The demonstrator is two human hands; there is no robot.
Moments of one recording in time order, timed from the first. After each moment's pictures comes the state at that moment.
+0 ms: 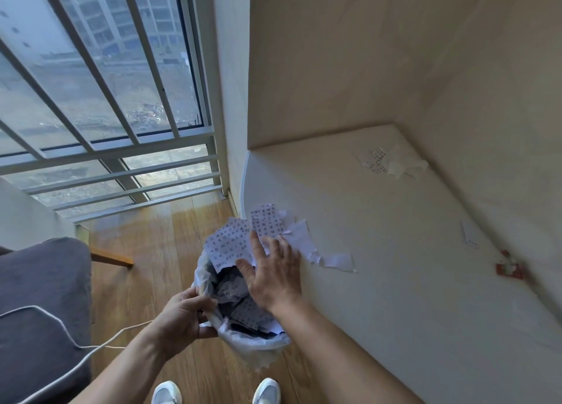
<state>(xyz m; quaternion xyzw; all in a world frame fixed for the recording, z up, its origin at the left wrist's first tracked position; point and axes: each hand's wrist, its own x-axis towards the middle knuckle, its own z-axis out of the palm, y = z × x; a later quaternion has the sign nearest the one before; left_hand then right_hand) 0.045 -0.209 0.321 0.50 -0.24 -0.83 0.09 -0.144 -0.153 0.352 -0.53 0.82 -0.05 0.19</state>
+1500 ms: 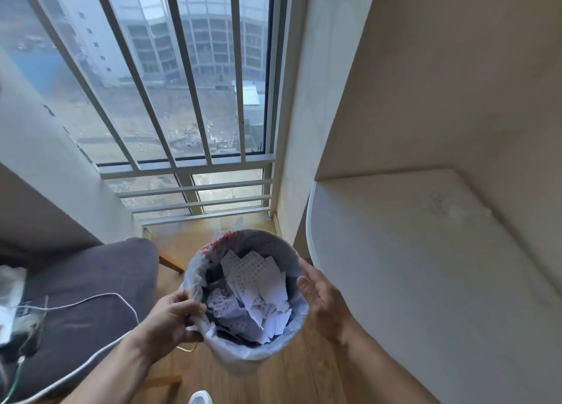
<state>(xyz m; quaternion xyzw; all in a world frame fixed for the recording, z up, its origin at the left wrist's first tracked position) 0.181 -0.257 0.362 0.54 -0.25 -0.78 0.18 -0.104 -0.148 0.397 -0.46 0.71 -0.32 0.42</state>
